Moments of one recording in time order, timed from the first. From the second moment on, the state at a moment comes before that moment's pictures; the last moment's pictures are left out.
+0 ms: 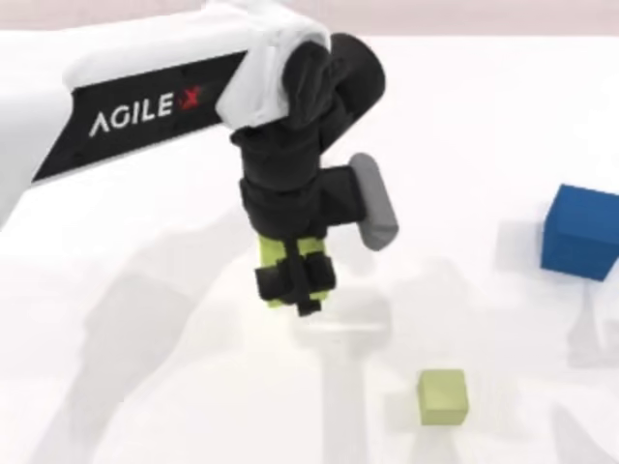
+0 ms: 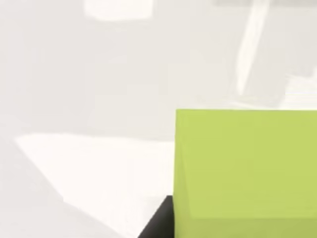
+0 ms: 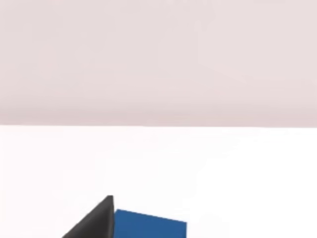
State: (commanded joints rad) left arm -0.70 2.05 1.64 -1.16 0.01 0.71; right arm 0.01 0.00 0.00 0.00 0.00 0.00
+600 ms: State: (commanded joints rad) left arm -0.93 1.96 1.55 -1.15 0.01 0.64; right arm 0.01 0.00 0.00 0.00 0.00 0.00
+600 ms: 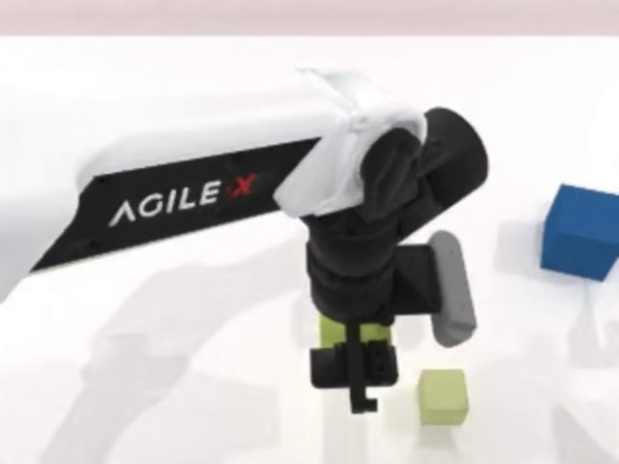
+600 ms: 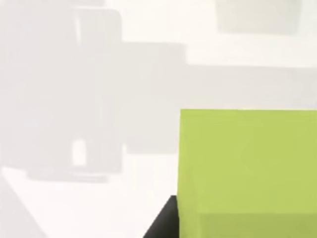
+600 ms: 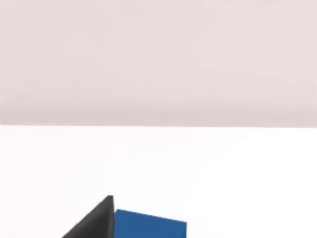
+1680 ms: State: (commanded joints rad) left arm -0.93 2.04 1.39 -0.90 0.01 0.63; right arm 0.01 0.00 0.00 0.00 0.00 0.00
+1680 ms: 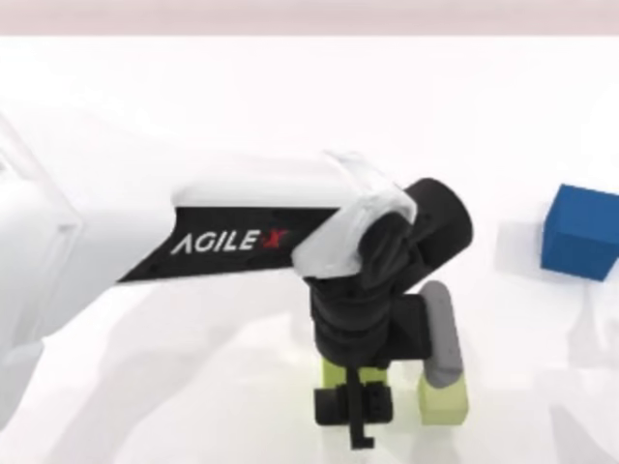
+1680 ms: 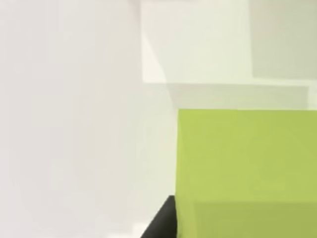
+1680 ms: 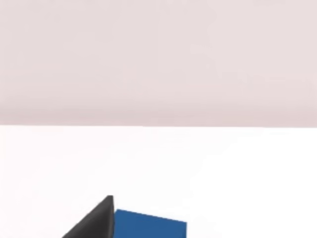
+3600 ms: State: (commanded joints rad) left arm -0.91 1.96 1.55 -1.15 0.01 0.63; right arm 0.01 0.01 0.01 -0.01 0.00 -0.01
